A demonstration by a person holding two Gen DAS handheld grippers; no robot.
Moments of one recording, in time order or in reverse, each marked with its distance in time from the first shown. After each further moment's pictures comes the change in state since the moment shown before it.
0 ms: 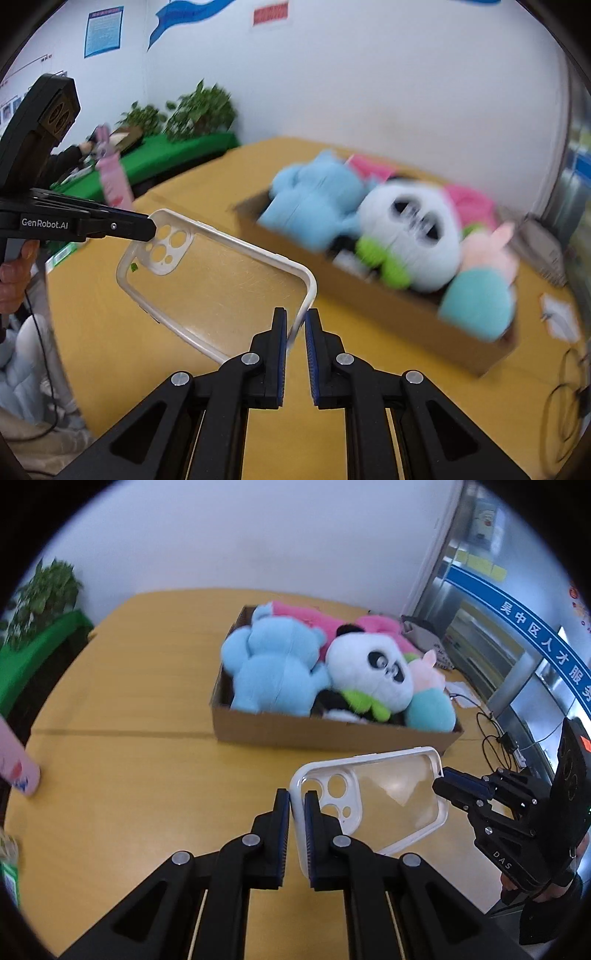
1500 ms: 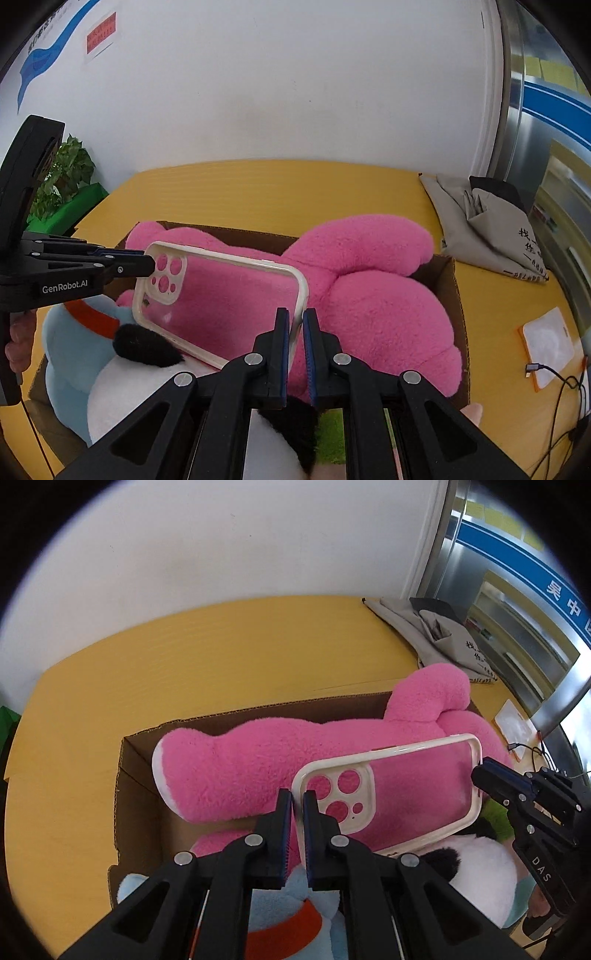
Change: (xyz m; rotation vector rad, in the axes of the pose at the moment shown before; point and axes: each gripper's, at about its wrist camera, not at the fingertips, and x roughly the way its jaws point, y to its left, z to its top) left arm 0.288 -0.042 0.226 0.168 0.164 0.000; right arm 0.197 -0.217 0.109 0.331 0.096 -0.227
